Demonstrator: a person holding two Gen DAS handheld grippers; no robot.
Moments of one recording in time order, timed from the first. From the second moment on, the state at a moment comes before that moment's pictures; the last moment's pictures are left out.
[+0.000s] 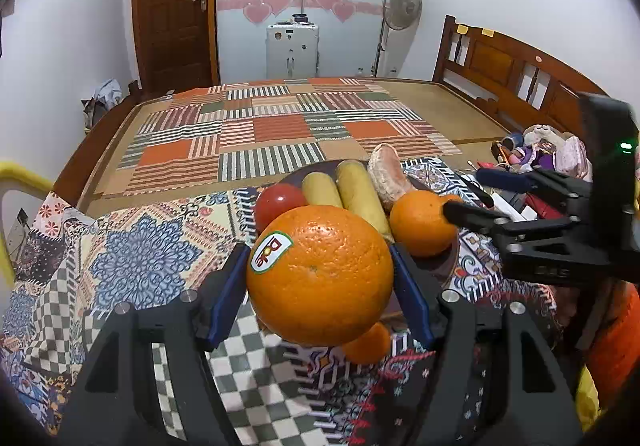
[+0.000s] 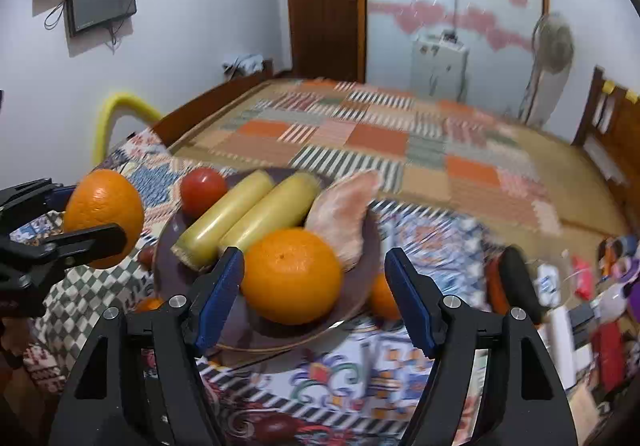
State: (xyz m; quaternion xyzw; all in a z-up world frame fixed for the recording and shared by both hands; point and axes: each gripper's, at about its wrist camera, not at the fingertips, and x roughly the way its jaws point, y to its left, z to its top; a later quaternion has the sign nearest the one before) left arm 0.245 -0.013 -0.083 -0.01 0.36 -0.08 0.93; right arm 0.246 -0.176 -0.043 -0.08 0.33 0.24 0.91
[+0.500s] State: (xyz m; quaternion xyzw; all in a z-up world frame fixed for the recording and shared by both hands) left arm 0.317 -0.054 -0.088 0.00 0.37 -0.09 0.93; right arm 0.262 -0.215 -0.047 -0.05 0.31 0.21 0.92
